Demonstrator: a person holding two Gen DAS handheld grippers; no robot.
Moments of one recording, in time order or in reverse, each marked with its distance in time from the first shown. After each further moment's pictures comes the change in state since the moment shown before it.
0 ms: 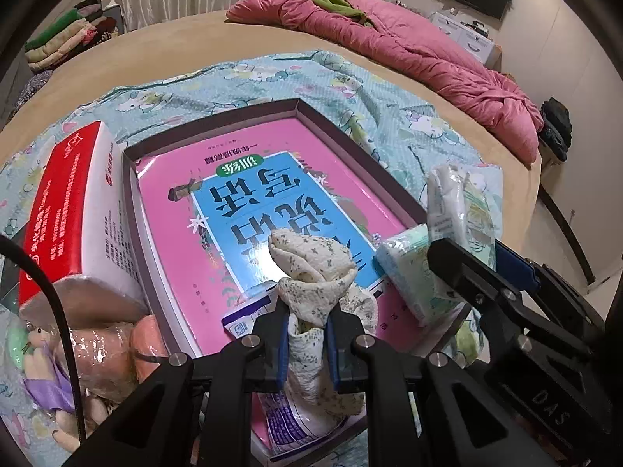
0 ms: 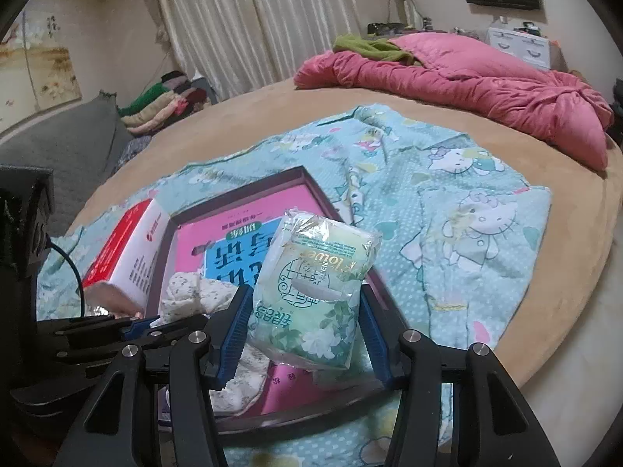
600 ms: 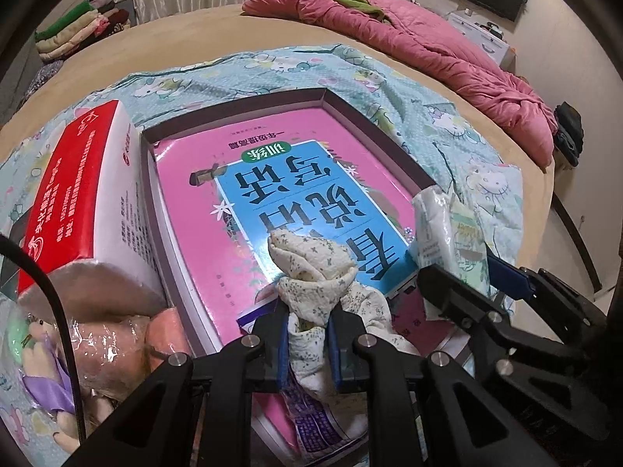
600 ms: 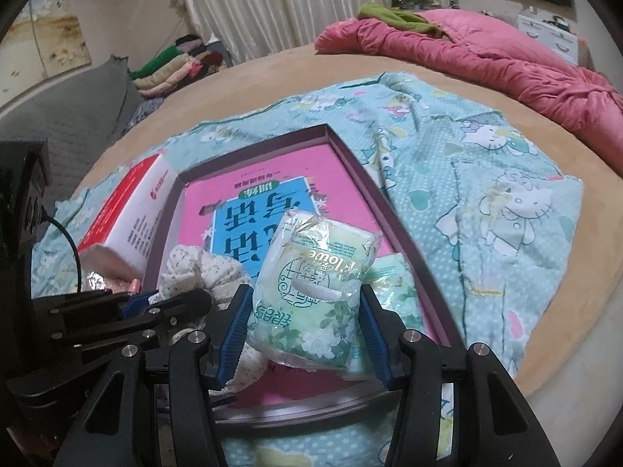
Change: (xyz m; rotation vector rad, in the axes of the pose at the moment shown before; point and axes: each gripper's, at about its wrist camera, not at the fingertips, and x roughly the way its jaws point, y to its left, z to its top) left arm 0.009 0.019 -0.005 -0.040 0.007 0.031; right arm 0.029 0.016 -0.007 -0.073 0.127 0.028
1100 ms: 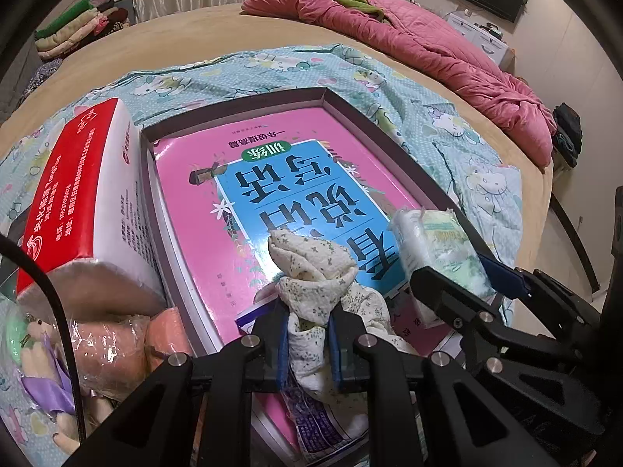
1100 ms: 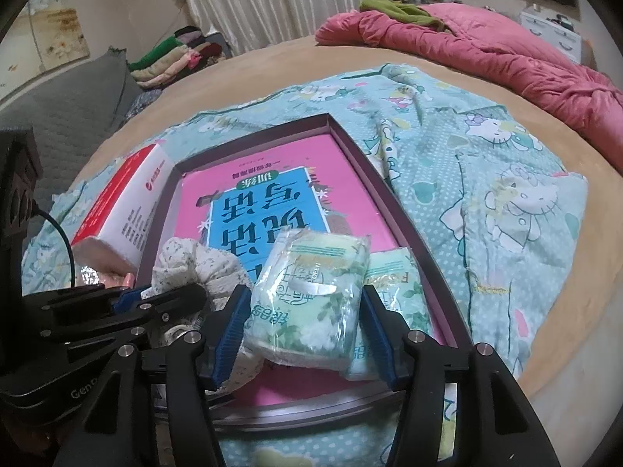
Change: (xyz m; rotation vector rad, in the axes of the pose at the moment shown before) left arm 0.001 0.001 0.000 0.000 0.001 -0.005; right arm 0.004 -0.003 0.001 0.021 0.015 -0.002
